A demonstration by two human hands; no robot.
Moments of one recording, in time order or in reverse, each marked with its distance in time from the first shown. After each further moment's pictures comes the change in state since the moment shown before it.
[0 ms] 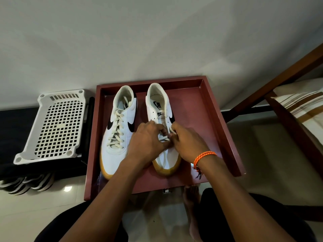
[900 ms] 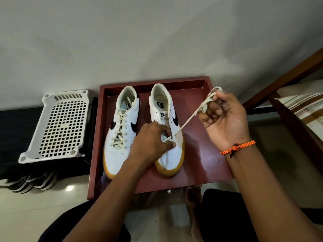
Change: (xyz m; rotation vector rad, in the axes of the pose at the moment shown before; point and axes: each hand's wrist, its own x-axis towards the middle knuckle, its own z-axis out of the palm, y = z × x) left_hand -0.002 -0.001 -0.002 -0.030 -0.033 -0.010; right_hand -0.003 0.000 -0.078 1.694 0.191 -0.004
